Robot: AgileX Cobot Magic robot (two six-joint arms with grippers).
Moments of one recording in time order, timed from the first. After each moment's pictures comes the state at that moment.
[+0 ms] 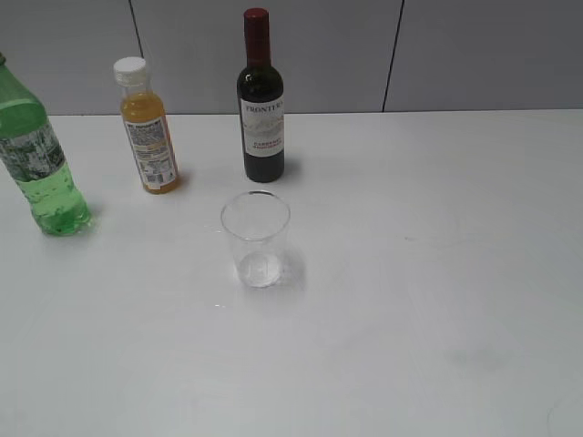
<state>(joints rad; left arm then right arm) 0.02 -0.01 -0.47 -0.07 1.09 0.08 0.07 0.27 -0.53 -0.03 0.95 -0.05</state>
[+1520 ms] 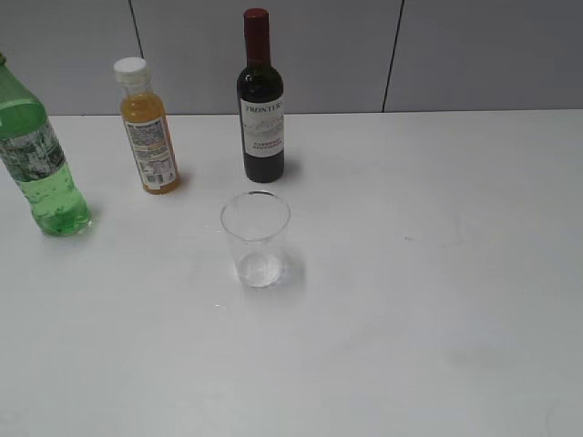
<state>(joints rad) 0.02 -0.01 -0.49 -0.07 0.92 0.08 0.07 0.00 -0.50 -0.02 1.04 -0.06</state>
